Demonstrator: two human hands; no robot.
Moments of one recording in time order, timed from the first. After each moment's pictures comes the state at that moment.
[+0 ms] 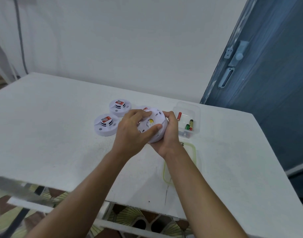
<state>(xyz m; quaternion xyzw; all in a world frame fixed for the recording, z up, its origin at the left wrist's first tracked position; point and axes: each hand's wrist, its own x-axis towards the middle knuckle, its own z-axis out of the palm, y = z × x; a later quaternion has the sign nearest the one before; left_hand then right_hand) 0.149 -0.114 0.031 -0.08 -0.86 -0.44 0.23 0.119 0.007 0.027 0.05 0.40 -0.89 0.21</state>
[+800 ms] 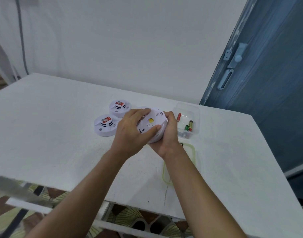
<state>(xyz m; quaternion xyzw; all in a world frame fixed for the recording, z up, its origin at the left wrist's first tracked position) 0.155 -0.116 0.038 -0.10 -0.86 -0.44 0.23 0.123 0.006 0.033 0.05 0.40 -0.89 0.21</state>
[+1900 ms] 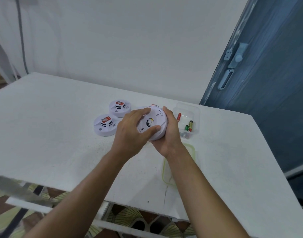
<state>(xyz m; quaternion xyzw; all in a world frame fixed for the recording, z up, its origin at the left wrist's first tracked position) 0.156 -0.115 0.037 -0.08 -0.85 -0.47 0.21 0.120 0.012 0.035 0.05 0.41 -0.89 0.19</state>
